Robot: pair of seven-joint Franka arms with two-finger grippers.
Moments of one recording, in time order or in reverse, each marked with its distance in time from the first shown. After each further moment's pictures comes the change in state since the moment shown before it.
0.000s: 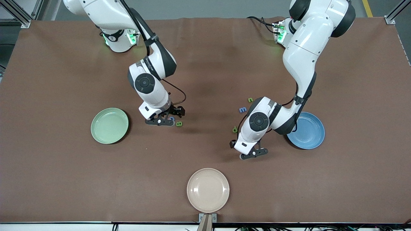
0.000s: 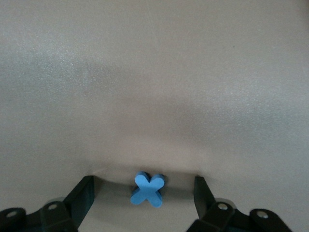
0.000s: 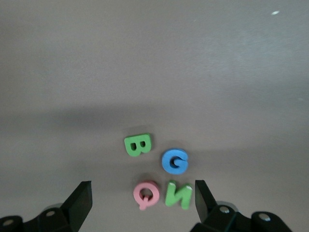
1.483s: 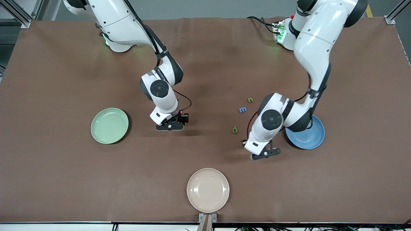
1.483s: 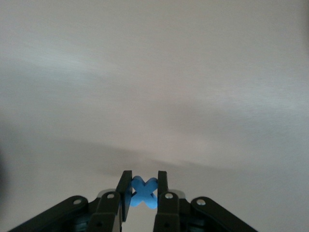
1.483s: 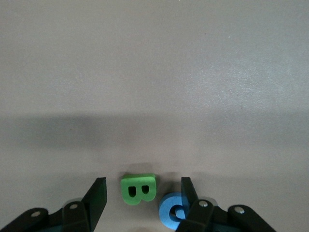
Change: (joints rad) left arm 0.082 -0.189 0.005 -0.128 0.006 -0.083 0.102; right arm 0.046 0.135 -0.029 0.041 -0.107 0.147 -0.001
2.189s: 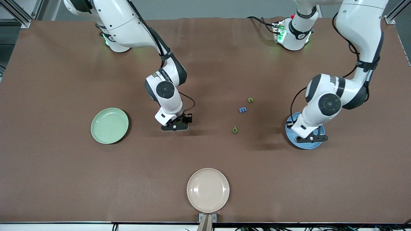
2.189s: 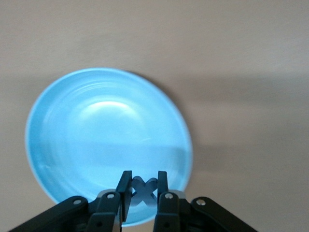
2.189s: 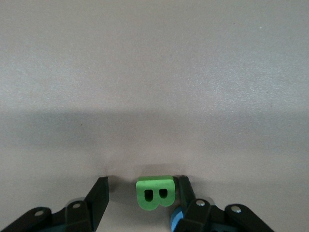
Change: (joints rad) left arm 0.281 -0.295 0.001 -0.416 0.004 0.016 0.419; right arm 0.027 0.049 -0.002 0.041 -0.009 -0.001 0.005
